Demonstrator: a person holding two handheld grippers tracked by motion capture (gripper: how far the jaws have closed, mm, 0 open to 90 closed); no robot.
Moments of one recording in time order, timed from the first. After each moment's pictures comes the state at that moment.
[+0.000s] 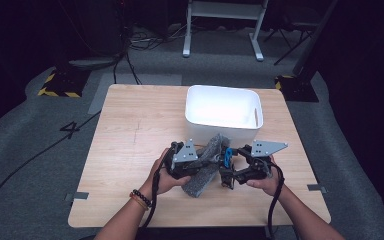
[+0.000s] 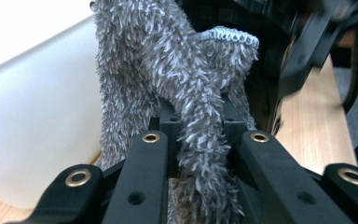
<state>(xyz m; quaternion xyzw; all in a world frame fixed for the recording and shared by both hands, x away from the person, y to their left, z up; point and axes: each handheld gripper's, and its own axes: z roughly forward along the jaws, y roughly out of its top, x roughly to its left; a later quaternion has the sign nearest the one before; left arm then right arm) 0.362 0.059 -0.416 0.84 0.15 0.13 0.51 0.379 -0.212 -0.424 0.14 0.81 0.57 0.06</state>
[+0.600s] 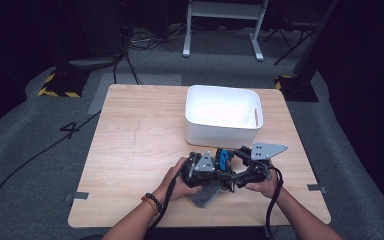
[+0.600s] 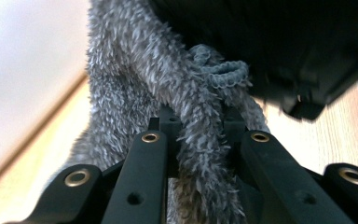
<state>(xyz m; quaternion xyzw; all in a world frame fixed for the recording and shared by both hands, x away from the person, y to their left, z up) 0.362 0.011 -0.463 0.89 0.13 0.09 0.43 0.369 -0.205 -0.416 0.12 0.79 0.60 0.04</state>
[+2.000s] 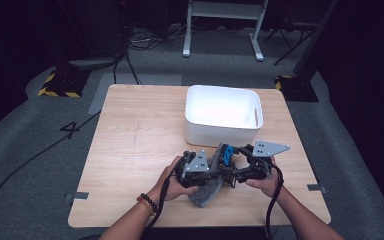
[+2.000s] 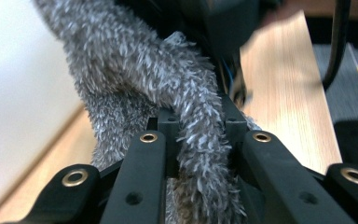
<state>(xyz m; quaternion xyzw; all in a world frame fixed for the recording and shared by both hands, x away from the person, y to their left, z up) 0.353 0.025 -0.447 0.87 0.11 0.09 0.47 0.377 -0.215 -0.426 0.17 0.79 0.58 0.08</state>
